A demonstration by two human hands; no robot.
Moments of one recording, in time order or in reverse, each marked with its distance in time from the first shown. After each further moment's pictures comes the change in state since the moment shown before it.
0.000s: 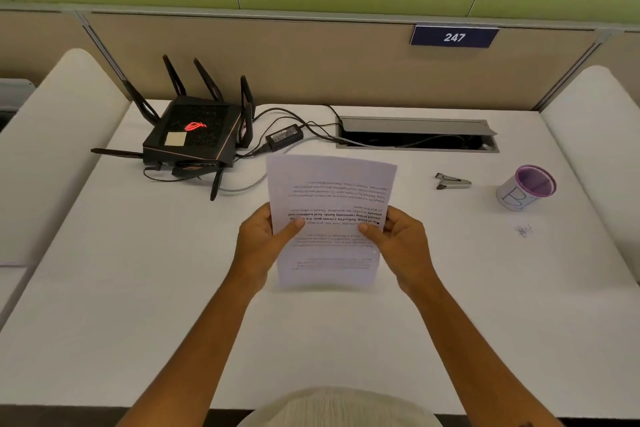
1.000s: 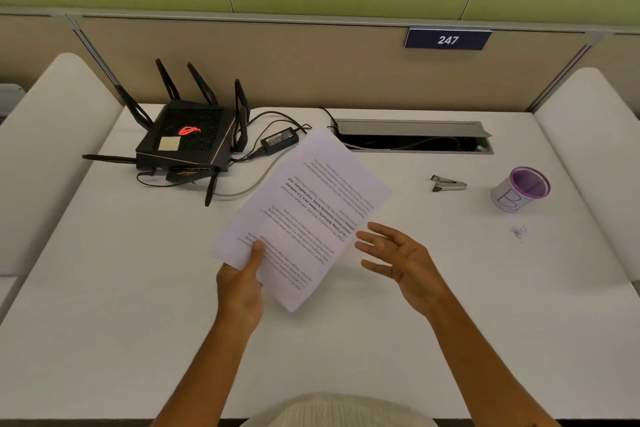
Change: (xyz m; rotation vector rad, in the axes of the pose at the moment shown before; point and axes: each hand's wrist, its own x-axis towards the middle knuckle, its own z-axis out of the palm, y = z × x) left_hand -0.023 -0.049 -0.011 -0.520 0.357 -0.221; right_hand -0.003 0.035 -0.036 0.338 -0.177 0.231
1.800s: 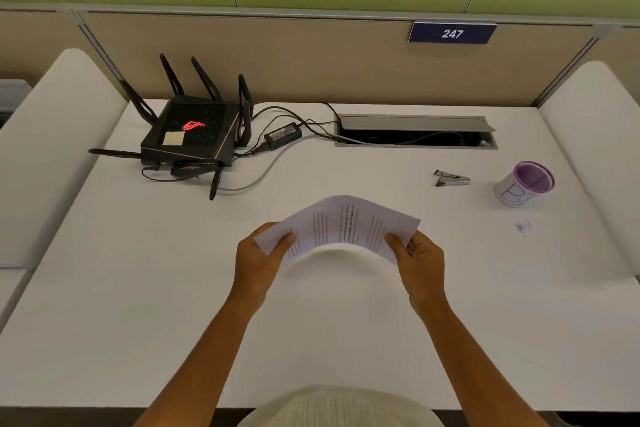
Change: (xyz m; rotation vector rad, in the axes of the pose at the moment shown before) left_hand 0.009 0.005 0.011 0.569 -0.230 0.260; right_hand 0.004 0.033 -0.003 -0.414 0.495 -0.281
